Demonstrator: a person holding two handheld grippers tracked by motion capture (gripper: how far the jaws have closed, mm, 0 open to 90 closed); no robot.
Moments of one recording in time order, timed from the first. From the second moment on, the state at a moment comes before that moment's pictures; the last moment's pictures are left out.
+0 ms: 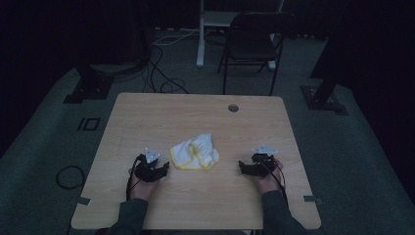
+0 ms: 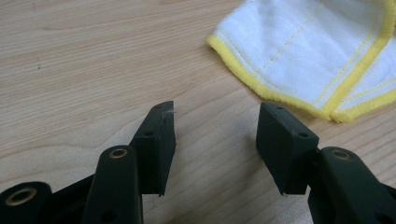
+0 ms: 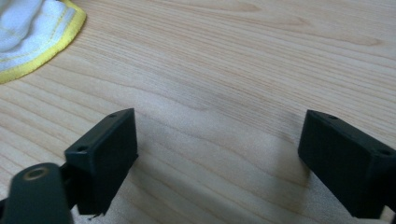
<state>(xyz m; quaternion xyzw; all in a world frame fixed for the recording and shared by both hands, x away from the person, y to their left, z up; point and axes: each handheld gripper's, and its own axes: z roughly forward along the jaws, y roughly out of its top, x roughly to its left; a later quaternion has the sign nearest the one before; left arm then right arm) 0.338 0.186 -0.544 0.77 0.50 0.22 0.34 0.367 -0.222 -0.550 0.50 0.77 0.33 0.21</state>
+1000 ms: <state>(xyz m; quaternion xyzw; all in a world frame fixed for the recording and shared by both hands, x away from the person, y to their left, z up) 0.332 0.186 -0.539 0.78 0.49 0.20 0.34 0.349 -0.206 -0.529 0.47 0.78 0.37 0.21</state>
